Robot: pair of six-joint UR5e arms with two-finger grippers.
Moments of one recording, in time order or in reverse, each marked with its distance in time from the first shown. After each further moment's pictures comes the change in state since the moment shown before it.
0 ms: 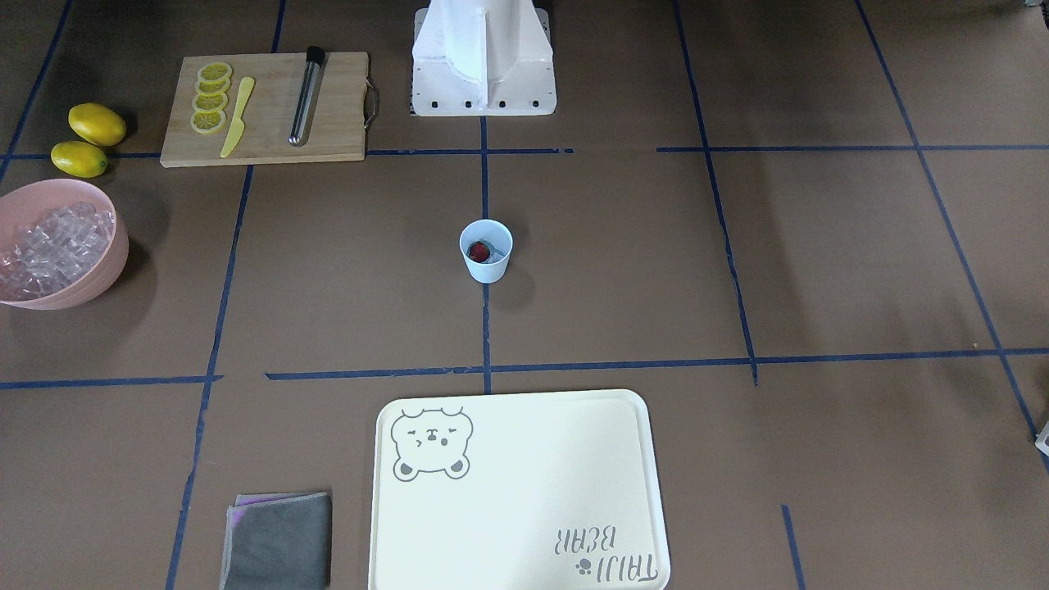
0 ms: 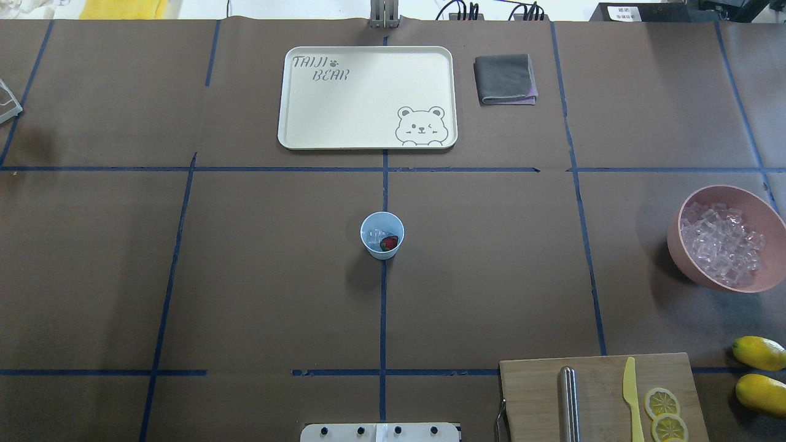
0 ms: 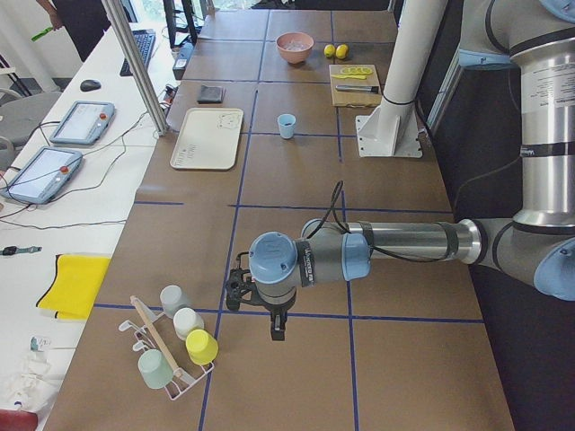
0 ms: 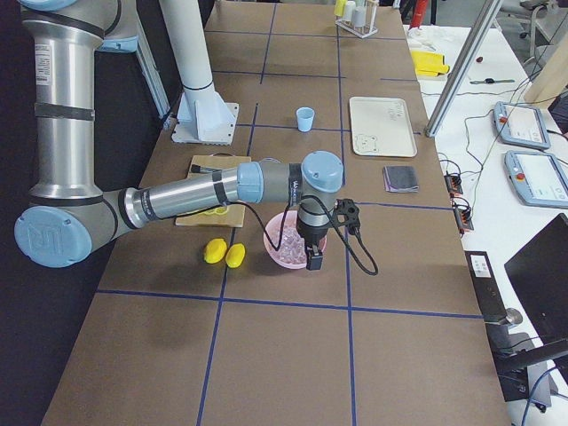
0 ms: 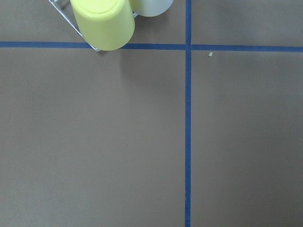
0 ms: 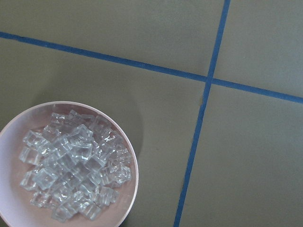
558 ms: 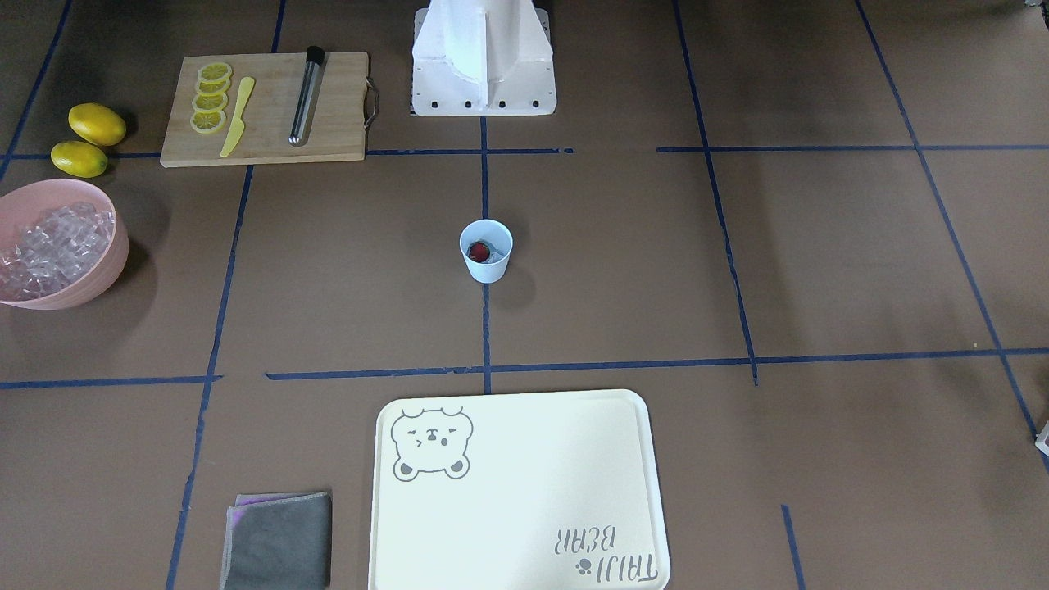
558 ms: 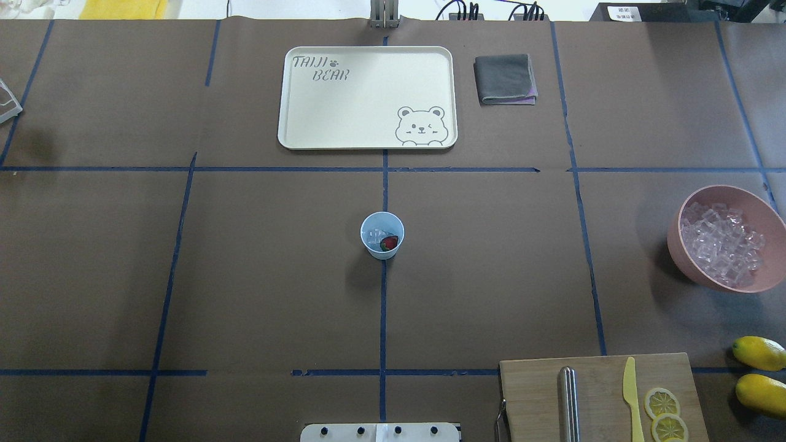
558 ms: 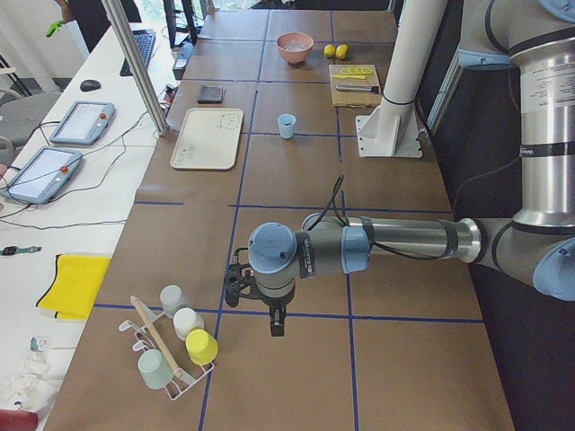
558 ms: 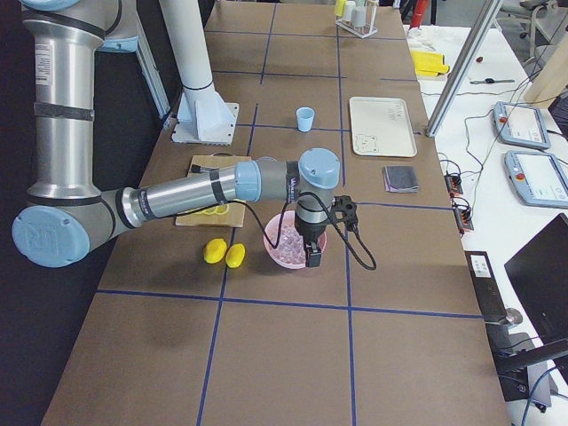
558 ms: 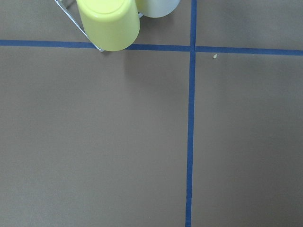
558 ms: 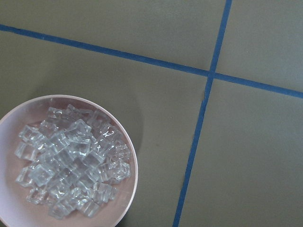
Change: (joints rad) left arm 0.012 -0.001 -0.038 0.014 0.040 -0.057; right arm -0.016 -0.008 -0.012 0.008 -0.006 0.000
